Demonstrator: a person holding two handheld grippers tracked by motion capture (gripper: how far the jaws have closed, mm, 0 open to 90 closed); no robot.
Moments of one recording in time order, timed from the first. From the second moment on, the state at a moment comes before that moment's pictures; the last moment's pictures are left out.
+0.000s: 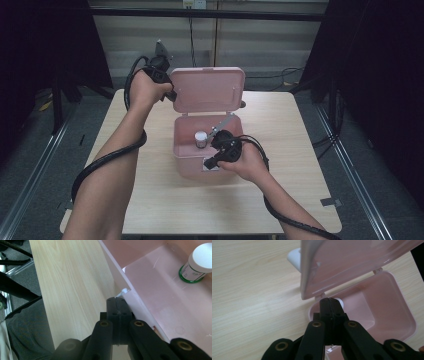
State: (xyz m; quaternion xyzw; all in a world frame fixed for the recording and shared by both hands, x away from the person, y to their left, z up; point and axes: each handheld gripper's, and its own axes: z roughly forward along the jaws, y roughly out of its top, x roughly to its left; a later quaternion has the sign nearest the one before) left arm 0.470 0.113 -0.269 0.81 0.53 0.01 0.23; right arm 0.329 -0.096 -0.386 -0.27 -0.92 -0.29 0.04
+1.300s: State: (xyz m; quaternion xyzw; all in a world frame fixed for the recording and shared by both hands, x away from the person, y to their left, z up) left arm 0.519 0.133 -0.304 0.78 0.56 -0.01 0.27; right arm 0.334 -0.098 -0.387 -0.26 -0.92 -0.29 0.05
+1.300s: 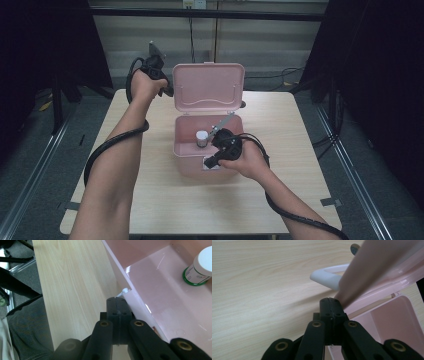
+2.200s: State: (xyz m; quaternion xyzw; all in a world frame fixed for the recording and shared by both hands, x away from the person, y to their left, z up) left arm 0.513 0.113 -0.299 0.80 0.54 0.03 0.26; right arm 0.333 -0.097 -0.386 -0.26 -0.92 -0.29 0.04
